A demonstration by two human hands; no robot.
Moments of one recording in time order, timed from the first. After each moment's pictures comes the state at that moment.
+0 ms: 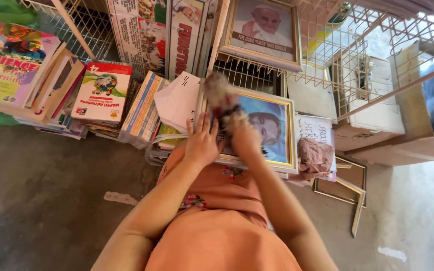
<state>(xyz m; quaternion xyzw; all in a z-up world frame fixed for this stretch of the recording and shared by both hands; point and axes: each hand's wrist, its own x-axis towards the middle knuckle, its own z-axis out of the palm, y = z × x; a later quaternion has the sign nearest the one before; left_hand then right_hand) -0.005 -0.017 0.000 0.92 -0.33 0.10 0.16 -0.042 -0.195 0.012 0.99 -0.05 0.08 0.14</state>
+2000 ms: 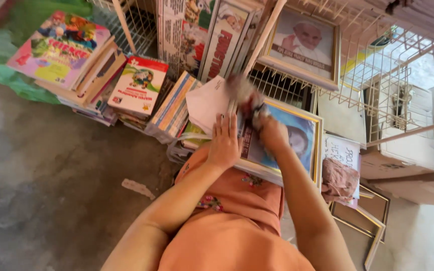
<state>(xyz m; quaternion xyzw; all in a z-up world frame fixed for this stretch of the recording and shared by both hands) -0.012 -0.015 0.018 0.90 -0.25 0.22 0.27 0.003 -0.224 0.018 1.00 0.02 0.08 -0.06</state>
